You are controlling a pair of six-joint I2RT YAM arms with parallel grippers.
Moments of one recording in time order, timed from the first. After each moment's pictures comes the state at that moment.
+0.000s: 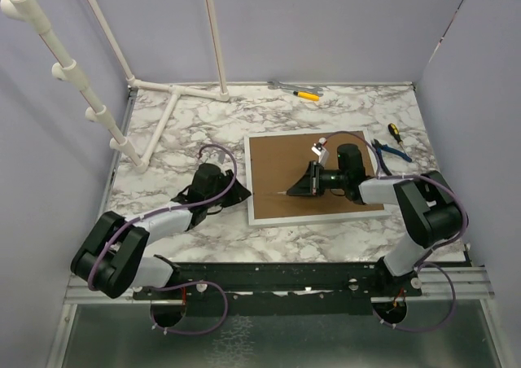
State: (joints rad) left arm -0.51 1.32 0.46 0.27 0.17 -0.79; right arm 0.35 1.64 0.61 0.47 -0.93 0.69
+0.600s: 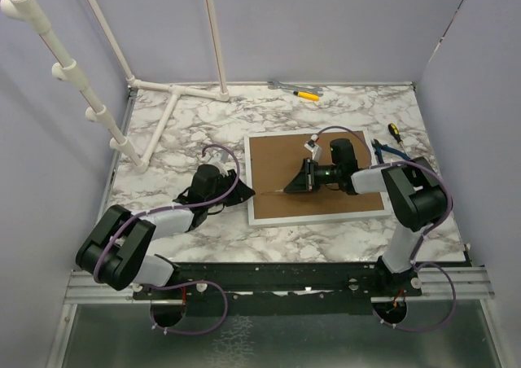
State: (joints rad) left arm -0.50 1.37 0.41 0.45 0.26 -0.77; right arm 0.35 1.80 0.73 0.42 -0.98 0.53
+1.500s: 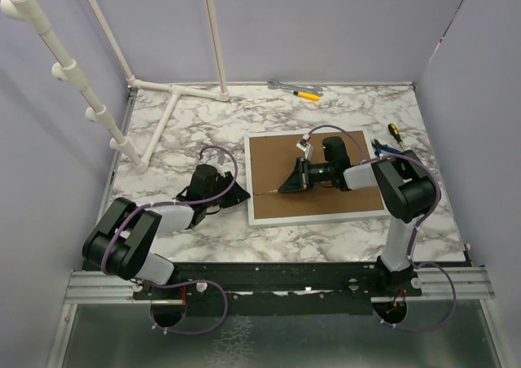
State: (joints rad) left arm -0.45 1.43 0.41 0.44 0.29 -0.76; right arm 0.38 1.92 0.82 0.43 -1.04 0.52
